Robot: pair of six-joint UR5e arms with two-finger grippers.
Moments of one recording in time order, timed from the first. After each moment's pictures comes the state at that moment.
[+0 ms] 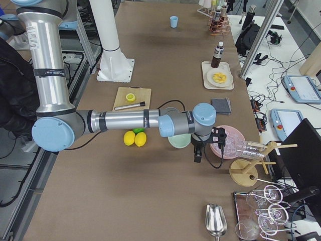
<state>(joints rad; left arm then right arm) -1.61 -1.50 -1.64 -1.41 -2.41 0.17 1.50 -1.46 1.55 -1.45 2.35 0.29</state>
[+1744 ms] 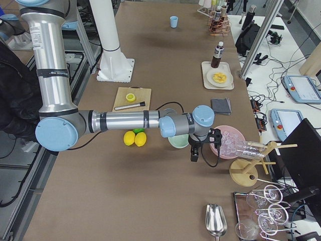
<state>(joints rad) -1.65 -1.52 -1.78 -1.36 -2.41 0.03 1.43 -1.47 1.53 -1.44 2.34 0.30</state>
